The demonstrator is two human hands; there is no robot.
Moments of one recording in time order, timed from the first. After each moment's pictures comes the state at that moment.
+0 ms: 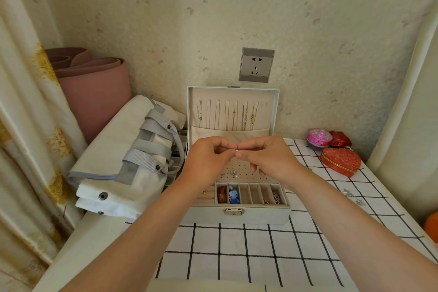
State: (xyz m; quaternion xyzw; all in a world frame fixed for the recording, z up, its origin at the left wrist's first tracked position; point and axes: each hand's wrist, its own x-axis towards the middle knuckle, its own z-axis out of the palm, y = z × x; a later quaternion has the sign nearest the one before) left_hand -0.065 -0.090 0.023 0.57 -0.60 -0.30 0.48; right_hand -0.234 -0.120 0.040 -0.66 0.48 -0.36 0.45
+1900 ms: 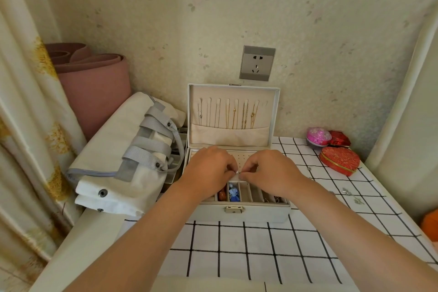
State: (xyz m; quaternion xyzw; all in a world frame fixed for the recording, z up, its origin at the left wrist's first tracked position) left_hand -0.060 -0.088 0.008 0.55 -0.80 -0.01 0.23; right_hand -0.243 -0.117 0.019 -0.82 0.53 -0.14 0.14
